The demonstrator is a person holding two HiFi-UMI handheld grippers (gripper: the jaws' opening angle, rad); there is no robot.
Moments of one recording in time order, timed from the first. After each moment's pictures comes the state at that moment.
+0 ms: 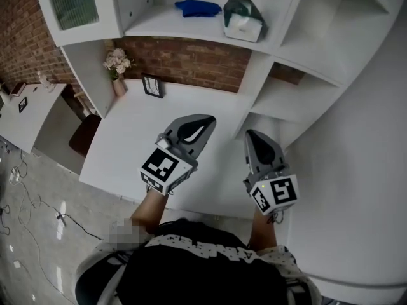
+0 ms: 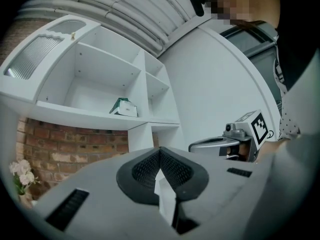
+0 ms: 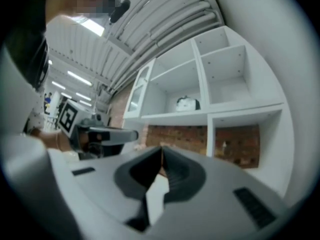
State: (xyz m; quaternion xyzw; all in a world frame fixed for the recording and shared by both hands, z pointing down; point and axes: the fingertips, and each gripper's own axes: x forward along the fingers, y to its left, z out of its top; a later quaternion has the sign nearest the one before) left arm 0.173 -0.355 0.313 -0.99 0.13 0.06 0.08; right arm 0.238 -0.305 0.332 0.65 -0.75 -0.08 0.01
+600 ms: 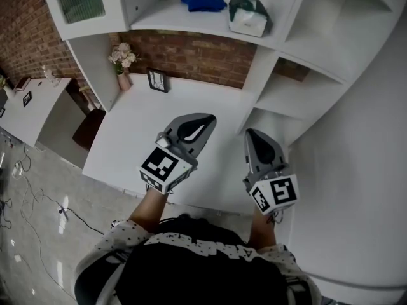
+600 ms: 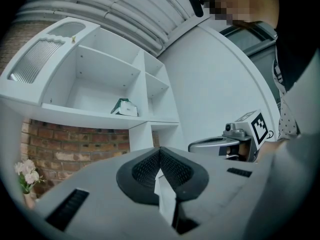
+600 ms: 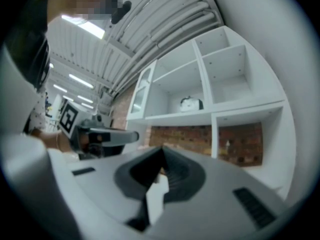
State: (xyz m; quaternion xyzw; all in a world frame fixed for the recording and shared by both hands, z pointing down) left arm 0.160 -0.346 0.318 -0.99 0.14 0.05 0.08; right arm 0.225 -0.298 0.336 0.64 -0.76 -0.07 0.00
